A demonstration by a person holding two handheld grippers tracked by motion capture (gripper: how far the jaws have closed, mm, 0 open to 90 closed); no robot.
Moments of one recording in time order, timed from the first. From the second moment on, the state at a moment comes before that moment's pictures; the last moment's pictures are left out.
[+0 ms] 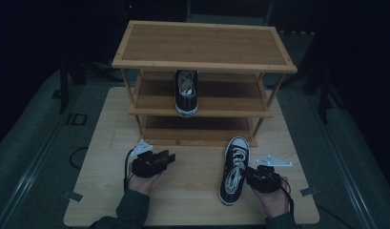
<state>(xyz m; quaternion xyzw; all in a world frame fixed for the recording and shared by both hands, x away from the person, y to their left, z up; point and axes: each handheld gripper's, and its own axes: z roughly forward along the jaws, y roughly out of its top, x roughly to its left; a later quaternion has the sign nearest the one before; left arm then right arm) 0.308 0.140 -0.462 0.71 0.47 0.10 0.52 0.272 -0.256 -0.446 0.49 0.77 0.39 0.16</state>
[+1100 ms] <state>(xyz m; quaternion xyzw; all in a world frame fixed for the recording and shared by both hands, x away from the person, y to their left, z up) 0.329 0.191 -0.483 0.65 0.55 0.13 0.51 0.281 -0.264 -0.455 0.52 0.74 0.42 0.09</state>
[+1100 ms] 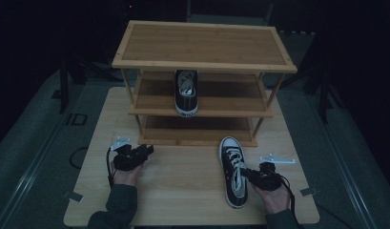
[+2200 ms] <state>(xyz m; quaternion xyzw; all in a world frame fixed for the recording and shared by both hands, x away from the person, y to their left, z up) 0.333 0.188 -0.487 0.65 0.56 0.13 0.50 0.258 -0.258 -0.404 0.47 0.73 0.49 0.06</state>
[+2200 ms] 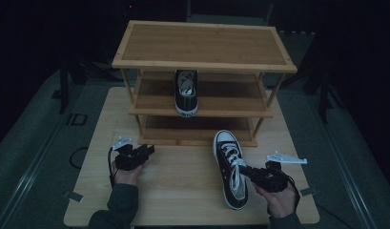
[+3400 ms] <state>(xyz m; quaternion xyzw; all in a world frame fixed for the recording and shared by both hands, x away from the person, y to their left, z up) 0.333 0.188 -0.488 0.65 0.56 0.13 0.50 0.256 -0.252 -0.317 0.42 0.69 0.58 0.10</state>
